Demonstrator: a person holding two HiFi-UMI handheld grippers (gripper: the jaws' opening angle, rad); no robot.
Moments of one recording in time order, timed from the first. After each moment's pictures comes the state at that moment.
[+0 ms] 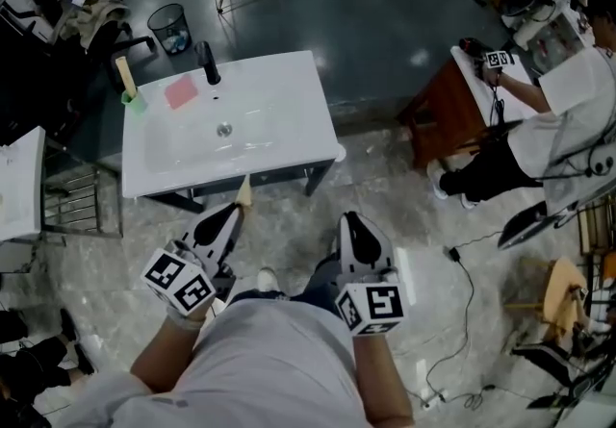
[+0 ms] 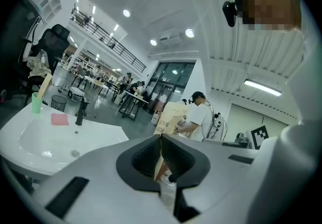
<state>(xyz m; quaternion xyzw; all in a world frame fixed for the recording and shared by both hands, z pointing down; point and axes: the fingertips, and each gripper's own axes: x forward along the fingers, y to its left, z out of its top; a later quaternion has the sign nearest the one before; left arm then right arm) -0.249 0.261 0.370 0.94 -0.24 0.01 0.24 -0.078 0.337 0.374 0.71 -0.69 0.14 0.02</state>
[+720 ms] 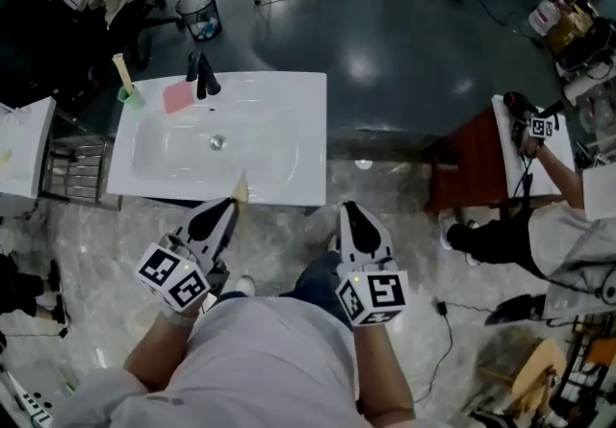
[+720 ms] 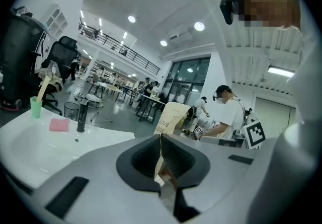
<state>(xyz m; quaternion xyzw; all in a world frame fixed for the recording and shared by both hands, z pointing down) -0.113 0.112 0.411 0.91 -0.35 0.02 0.22 0.078 0.137 0.432 0.61 -0.77 0.17 0.02</state>
